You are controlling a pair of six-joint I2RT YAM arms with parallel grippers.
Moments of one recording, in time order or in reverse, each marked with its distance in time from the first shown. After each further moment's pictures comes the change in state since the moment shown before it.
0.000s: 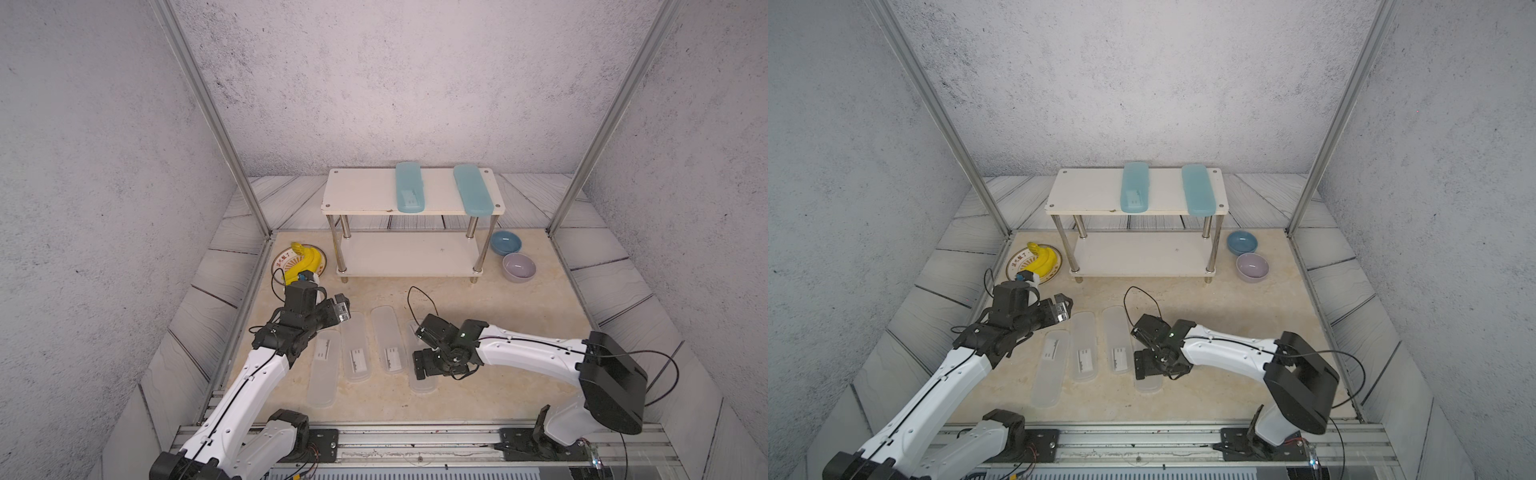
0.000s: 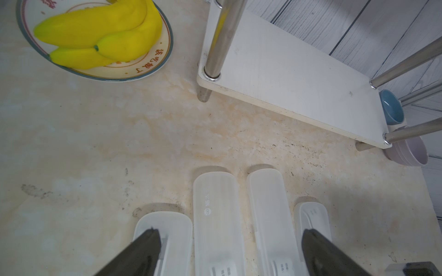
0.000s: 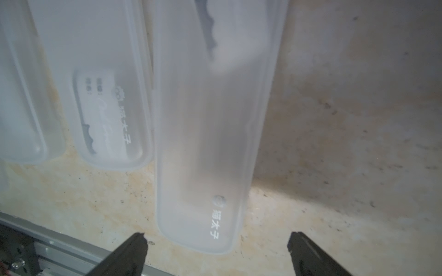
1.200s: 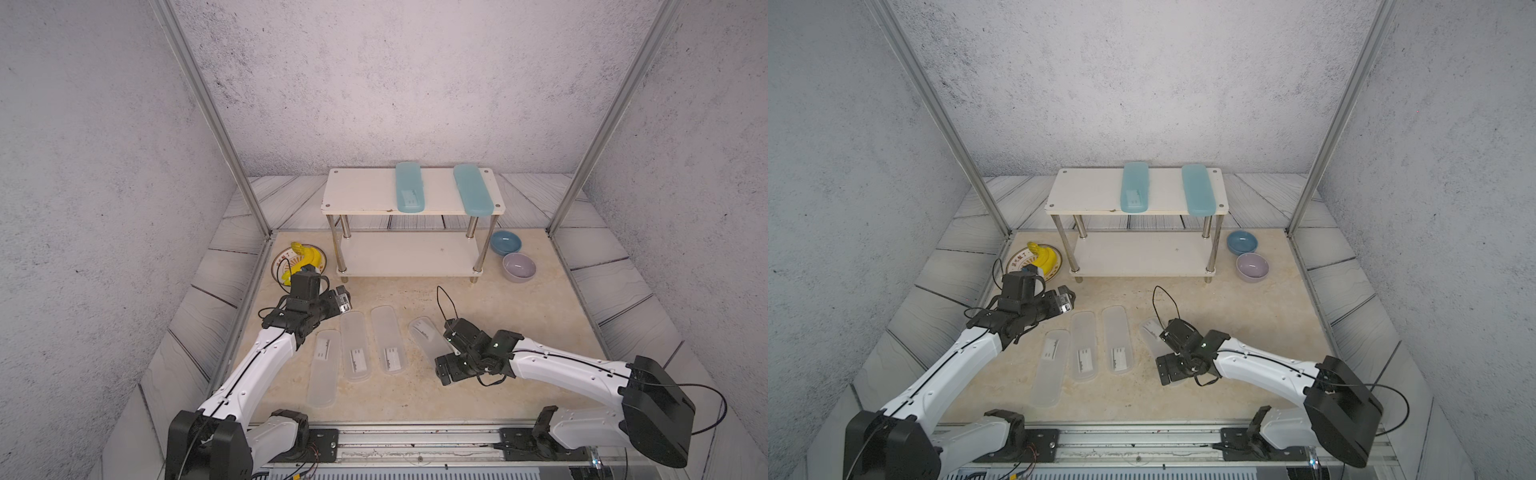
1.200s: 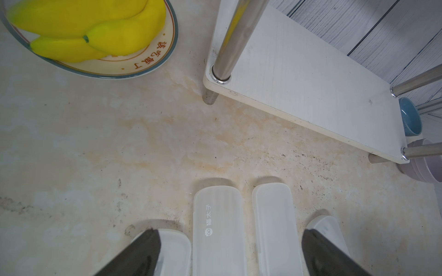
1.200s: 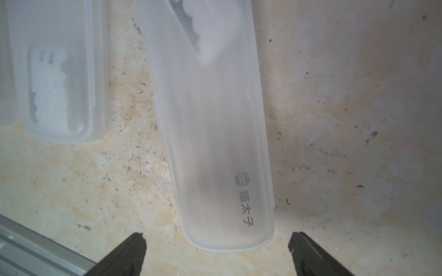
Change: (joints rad) left arm 0.029 0.179 0.043 0.084 0.044 -0.016; right arm -0.113 -0.276 -0.267 0.071 0.064 -0.258
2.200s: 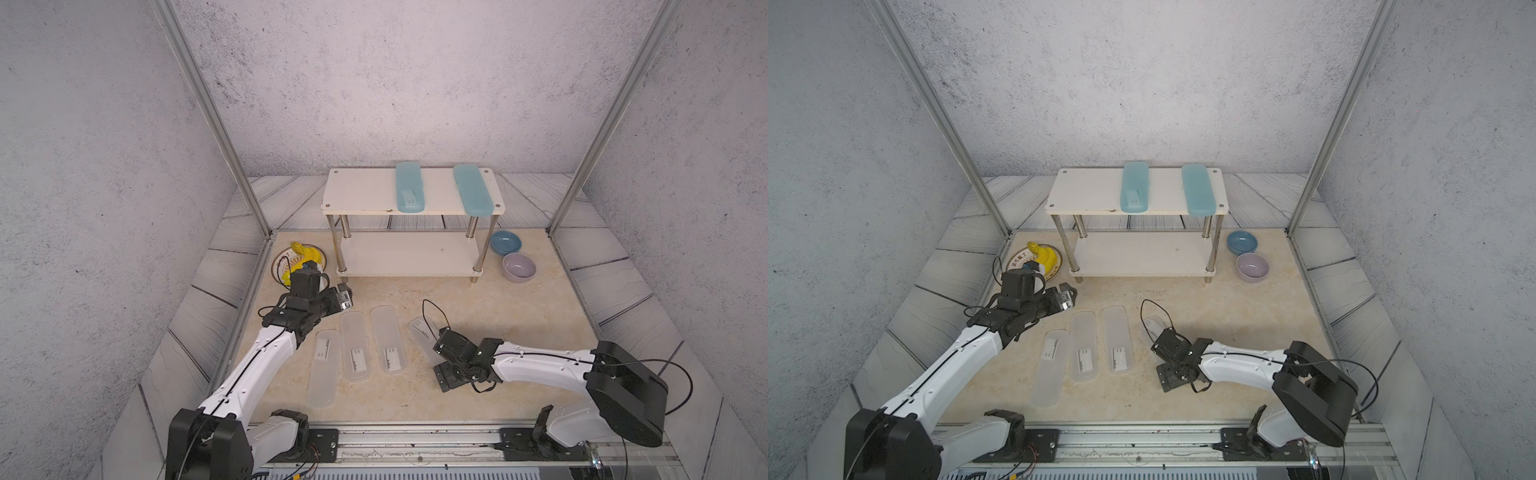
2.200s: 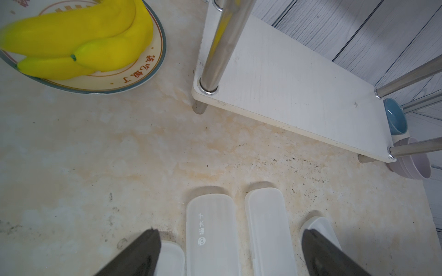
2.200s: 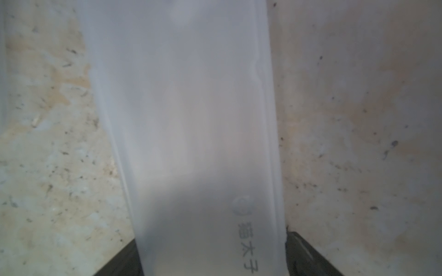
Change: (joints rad) left arm 0.000 -0.005 0.013 0.028 0.018 0.021; right arm 0.066 0.117 -0.060 0.102 0.137 0.034
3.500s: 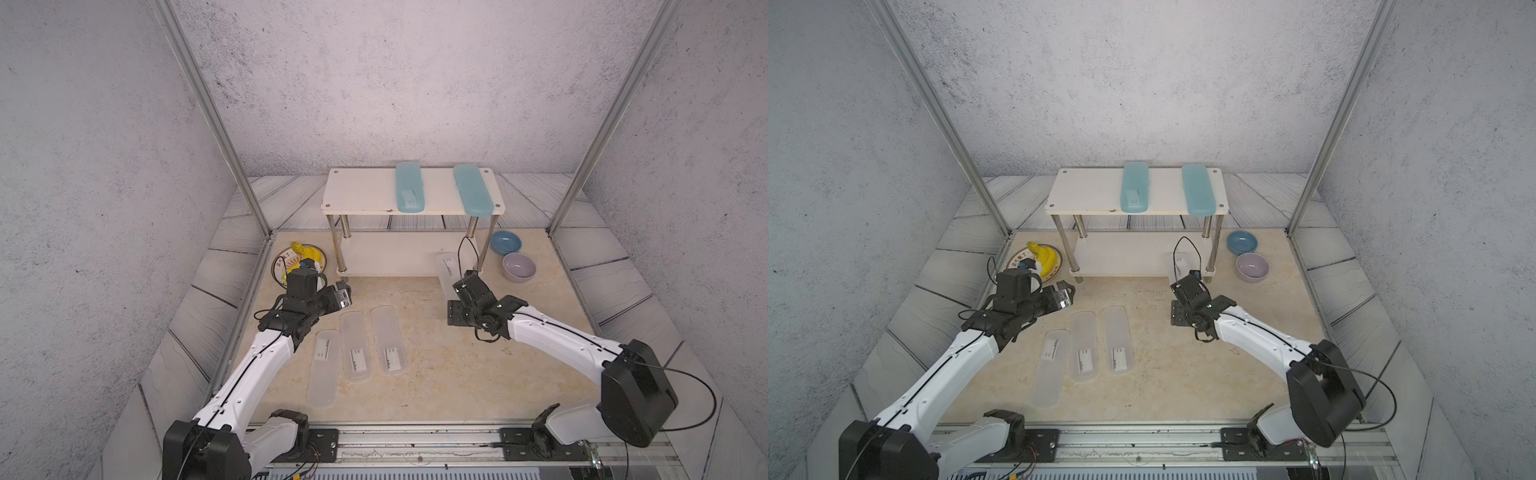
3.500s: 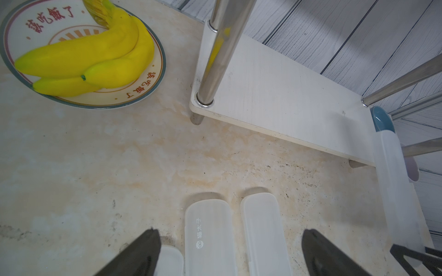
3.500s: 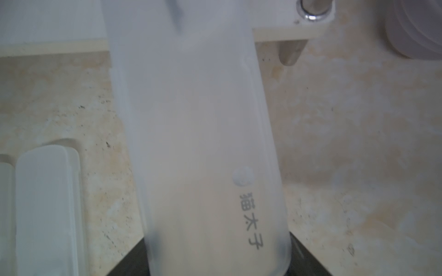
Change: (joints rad) left arm 0.000 -0.039 0.005 0.001 -0.007 0.008; right arm -0.342 0.071 0.359 0.014 0.104 -0.035
